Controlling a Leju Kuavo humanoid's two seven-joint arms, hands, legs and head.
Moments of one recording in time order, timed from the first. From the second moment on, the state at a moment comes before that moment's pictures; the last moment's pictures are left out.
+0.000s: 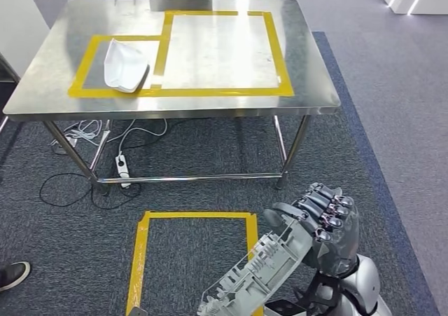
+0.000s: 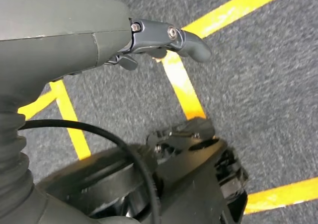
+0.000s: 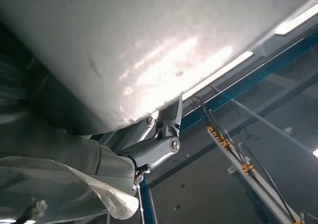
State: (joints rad) left arm -0.04 -0.15 0.69 -0.20 -1.03 0.12 -0.41; right arm -0.04 -0.16 0.47 -1.87 0.92 -0.69 -0.55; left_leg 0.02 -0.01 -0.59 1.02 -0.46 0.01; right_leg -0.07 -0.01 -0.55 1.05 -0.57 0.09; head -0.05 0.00
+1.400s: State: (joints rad) left arm -0.03 -0.14 0.69 -0.20 -1.04 0.10 -0.38; right arm -0.04 -0.19 0.51 -1.83 0.86 -0.69 -0.53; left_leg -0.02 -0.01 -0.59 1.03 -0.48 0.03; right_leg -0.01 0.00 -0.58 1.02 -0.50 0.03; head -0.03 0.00
